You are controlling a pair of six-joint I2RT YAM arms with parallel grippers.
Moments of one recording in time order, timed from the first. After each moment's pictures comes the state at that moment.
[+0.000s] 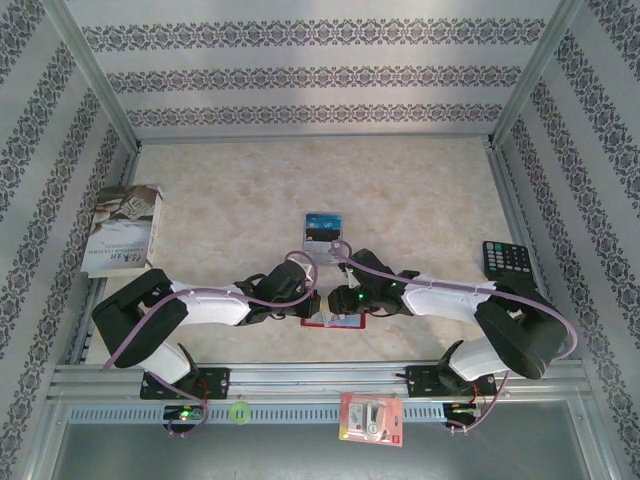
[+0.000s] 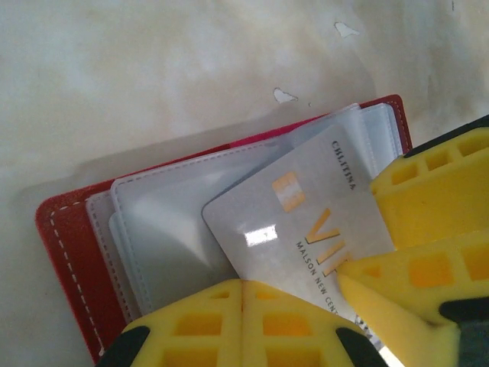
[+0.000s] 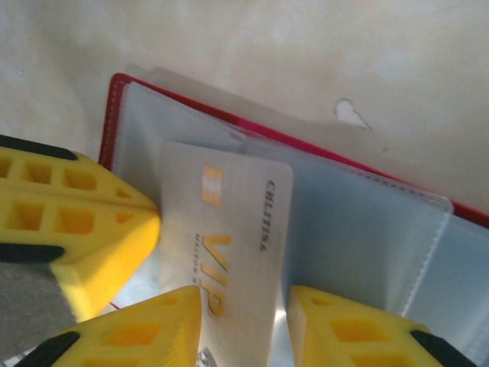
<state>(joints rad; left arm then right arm) -0.87 1.56 0.57 0.15 0.17 -0.73 0.79 1.43 0.57 -0.14 -0.30 0.68</state>
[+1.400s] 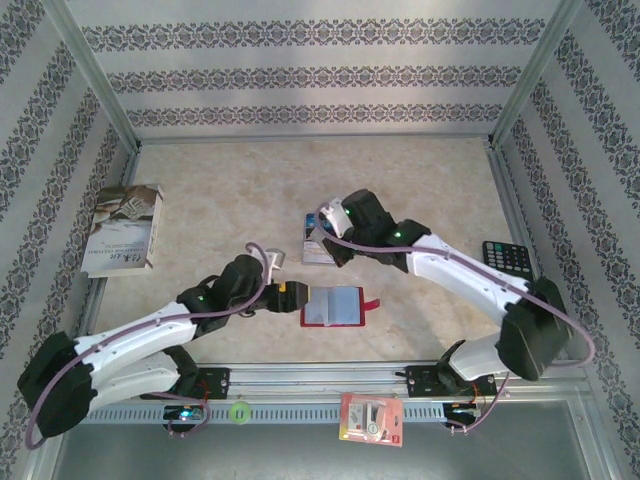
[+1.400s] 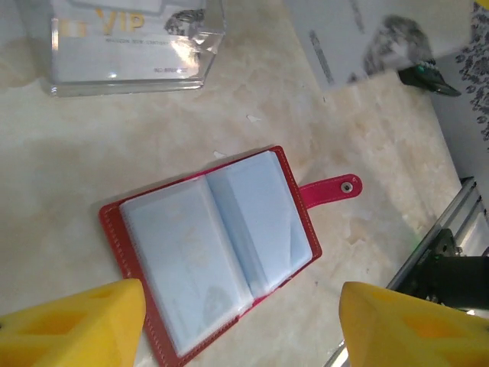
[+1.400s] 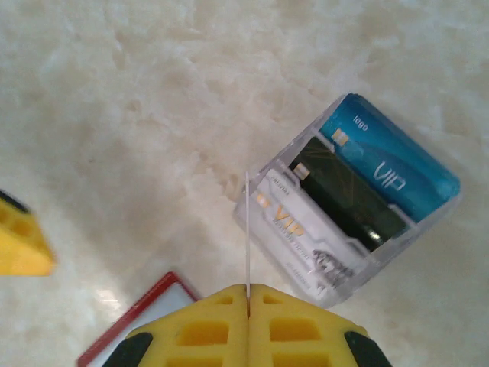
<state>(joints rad) -0.77 0.99 0.47 -0.12 0.19 -0.71 0.70 1.44 1.10 -0.49 -0.15 -0.03</state>
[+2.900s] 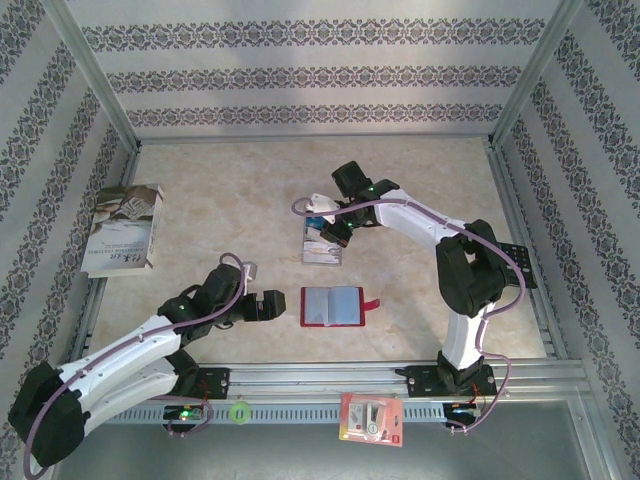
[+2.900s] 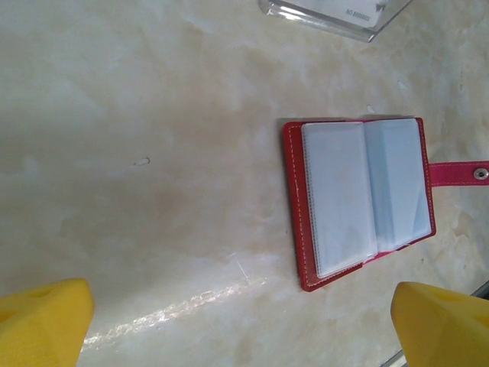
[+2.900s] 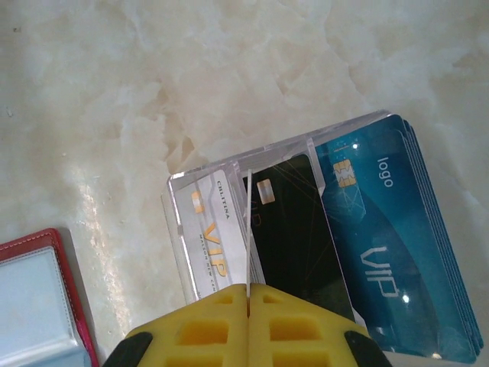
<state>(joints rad) -0.65 0.85 0.38 -0.36 0.17 -0.74 0.54 1.87 1.43 -0.69 -0.39 -0.58</state>
